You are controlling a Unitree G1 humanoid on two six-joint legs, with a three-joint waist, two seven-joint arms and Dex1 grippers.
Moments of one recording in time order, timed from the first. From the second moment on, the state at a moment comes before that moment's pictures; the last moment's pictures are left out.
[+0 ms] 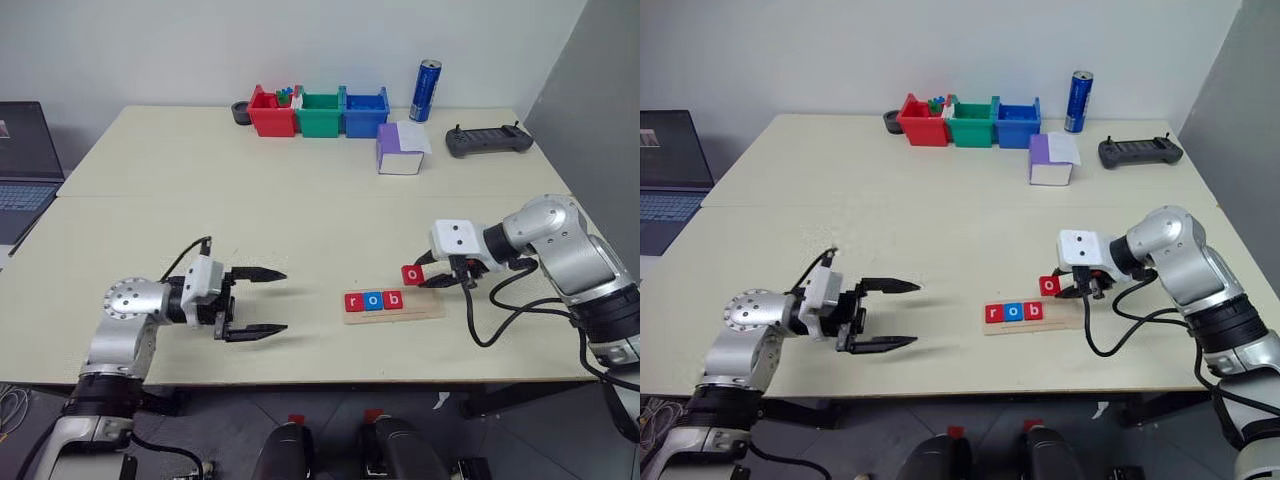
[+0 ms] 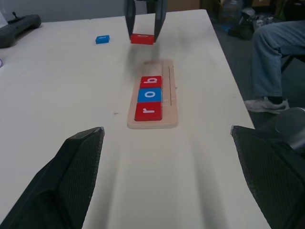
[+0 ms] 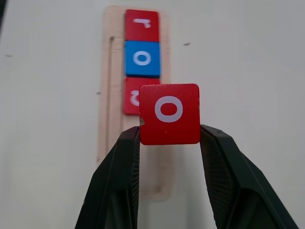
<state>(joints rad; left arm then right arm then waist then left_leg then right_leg) -0.30 0.70 0.04 0.22 -0.45 -0.09 -1.53 -0.74 -0.83 0.34 0.07 -0.01 0.28 1.47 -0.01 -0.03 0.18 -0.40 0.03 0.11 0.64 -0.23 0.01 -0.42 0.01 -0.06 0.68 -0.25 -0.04</state>
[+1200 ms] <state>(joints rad) -0.28 0.64 0.00 0.21 -0.41 -0.12 -1.47 -0.76 -0.73 0.44 0.22 -0.14 0.20 1.43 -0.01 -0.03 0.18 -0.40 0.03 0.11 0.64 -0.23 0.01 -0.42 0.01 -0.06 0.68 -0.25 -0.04</state>
